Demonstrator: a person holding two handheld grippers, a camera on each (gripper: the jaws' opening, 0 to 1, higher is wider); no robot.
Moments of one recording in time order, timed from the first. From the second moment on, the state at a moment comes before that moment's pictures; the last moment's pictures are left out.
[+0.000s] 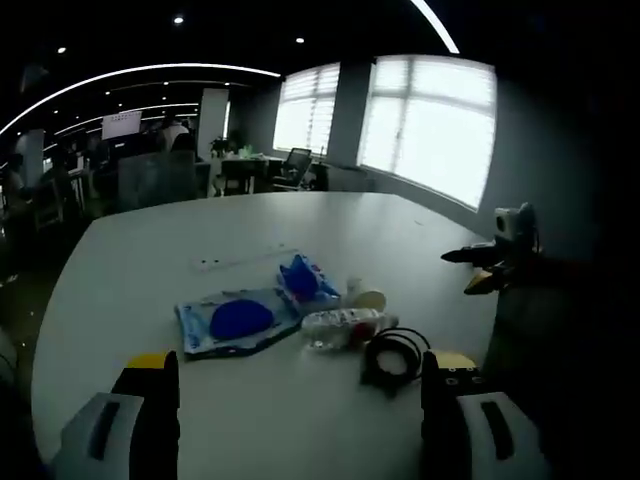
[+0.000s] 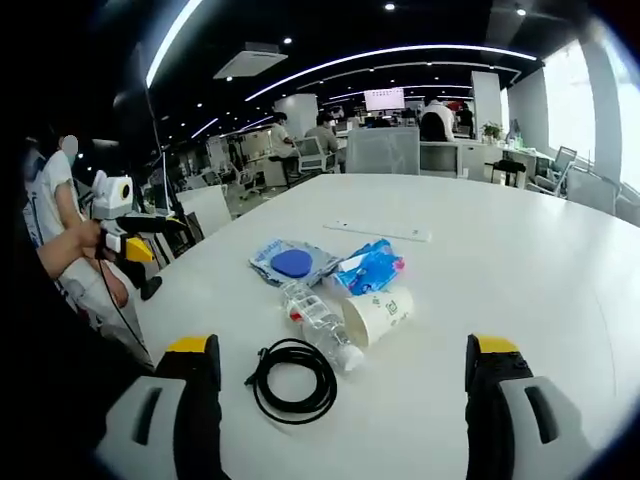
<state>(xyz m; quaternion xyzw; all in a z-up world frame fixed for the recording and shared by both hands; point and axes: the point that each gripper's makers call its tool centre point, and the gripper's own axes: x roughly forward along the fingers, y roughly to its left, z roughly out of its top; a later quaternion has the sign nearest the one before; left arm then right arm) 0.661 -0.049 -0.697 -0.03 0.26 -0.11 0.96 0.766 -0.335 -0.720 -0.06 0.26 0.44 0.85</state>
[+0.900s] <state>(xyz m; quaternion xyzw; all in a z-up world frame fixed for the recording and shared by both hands) 0.659 -0.052 -0.704 -0.02 0.27 -0.12 0.95 0.765 -0.338 -0.722 -0.05 0.27 0.44 0.86</state>
